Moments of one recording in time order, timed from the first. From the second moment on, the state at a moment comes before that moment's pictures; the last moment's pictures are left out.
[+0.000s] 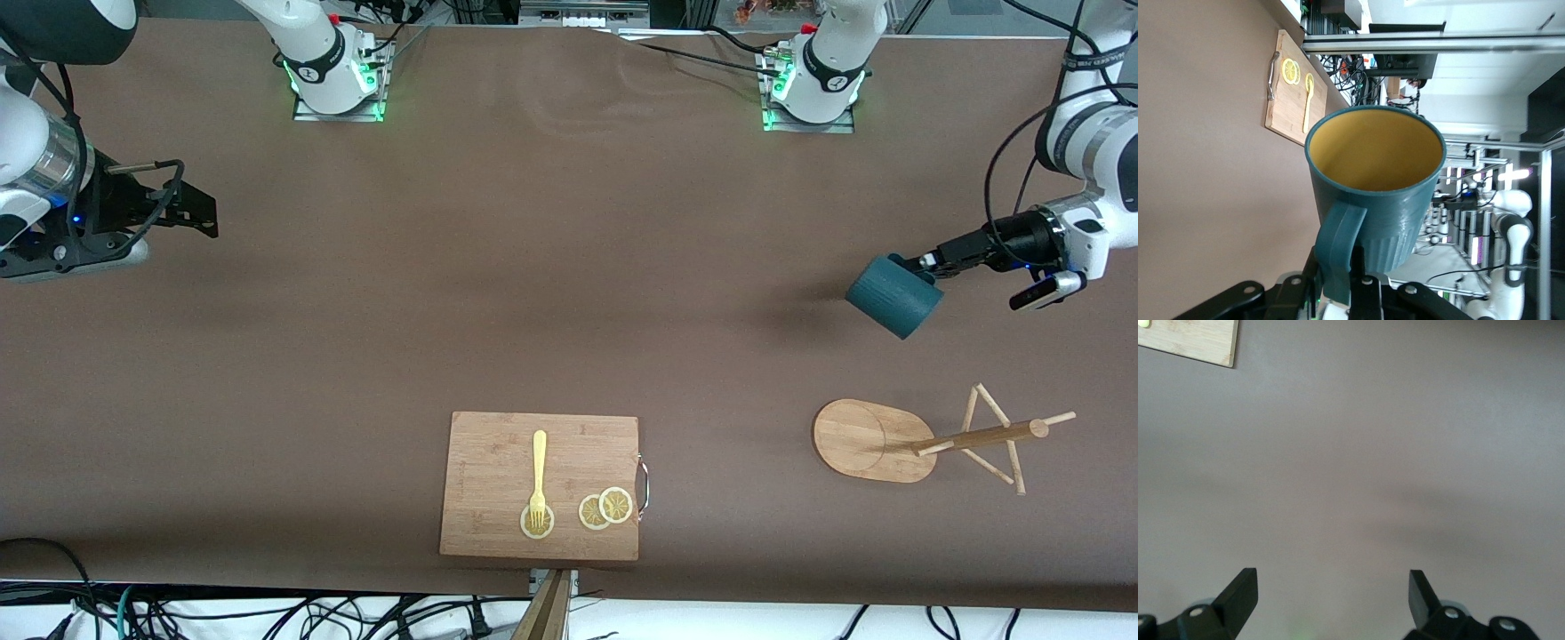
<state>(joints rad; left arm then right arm) 0.55 0.27 -0.06 -2.12 -1.24 1.53 0.76 0.07 0.13 0.05 -1.49 -0.03 1.53 -0.08</state>
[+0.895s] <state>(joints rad) 0.60 0.59 -0.07 -1.88 -1.43 1.34 0.74 0.07 0.13 0.05 -1.49 -0.03 1.53 -0.08</state>
